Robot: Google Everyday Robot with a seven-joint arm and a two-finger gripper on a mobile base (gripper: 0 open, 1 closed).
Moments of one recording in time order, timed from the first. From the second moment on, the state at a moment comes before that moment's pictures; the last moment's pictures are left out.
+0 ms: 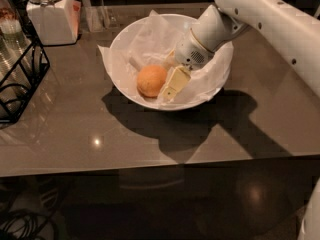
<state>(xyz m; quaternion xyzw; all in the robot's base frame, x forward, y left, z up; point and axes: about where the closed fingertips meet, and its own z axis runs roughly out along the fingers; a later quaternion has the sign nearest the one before) 0.594 -0.026 0.861 -0.64 0.69 0.23 0.23</state>
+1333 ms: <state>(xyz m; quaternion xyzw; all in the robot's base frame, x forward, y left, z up) 0.599 0.003 0.853 -0.63 0.69 0.25 0.23</state>
